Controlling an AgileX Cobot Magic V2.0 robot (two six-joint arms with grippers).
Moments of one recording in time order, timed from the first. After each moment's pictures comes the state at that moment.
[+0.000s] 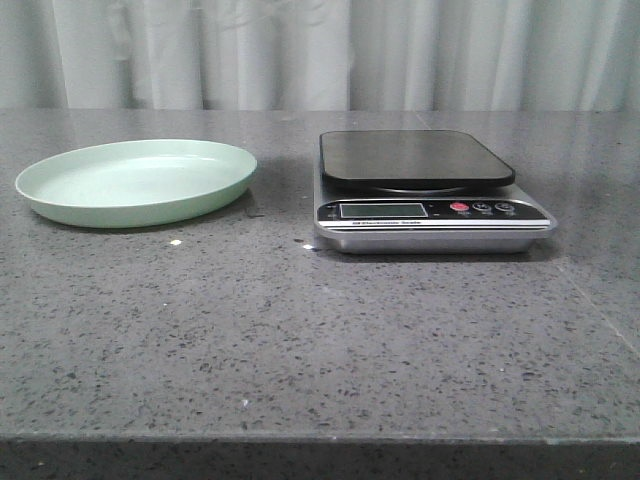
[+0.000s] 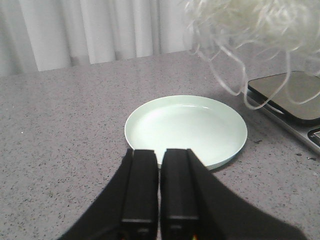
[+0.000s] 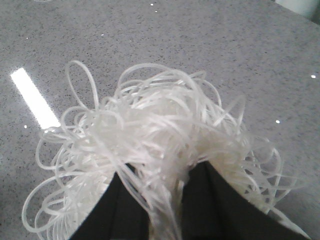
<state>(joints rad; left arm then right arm) -0.46 0.30 -0.38 0.38 0.36 -0.34 0.57 1.83 -2.08 0.40 1.00 -0.24</state>
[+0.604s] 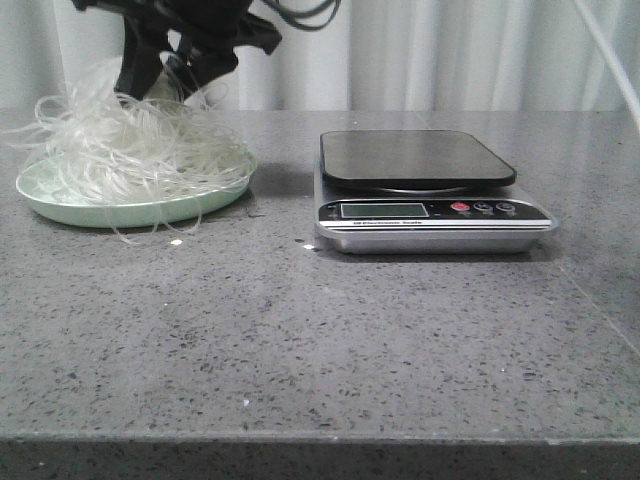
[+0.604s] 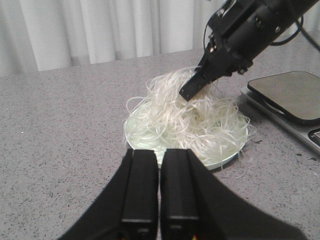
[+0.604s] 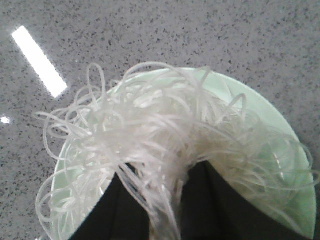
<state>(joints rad) -0.46 0.30 -0.38 0.38 0.36 -0.34 0.66 2.15 -2.08 0.41 0.85 -0.24</state>
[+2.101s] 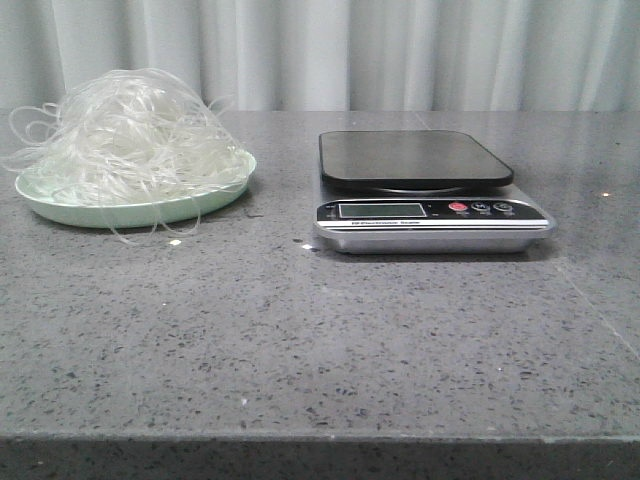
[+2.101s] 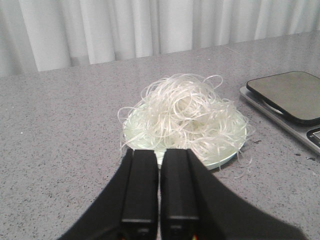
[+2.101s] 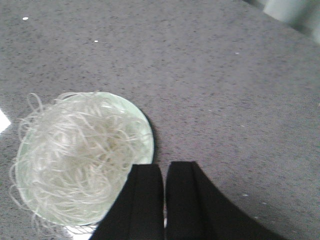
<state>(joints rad) -0.46 0.30 -0.38 0.38 0.36 -0.34 0.46 1.84 -2.08 0.28 1.02 -0.24</state>
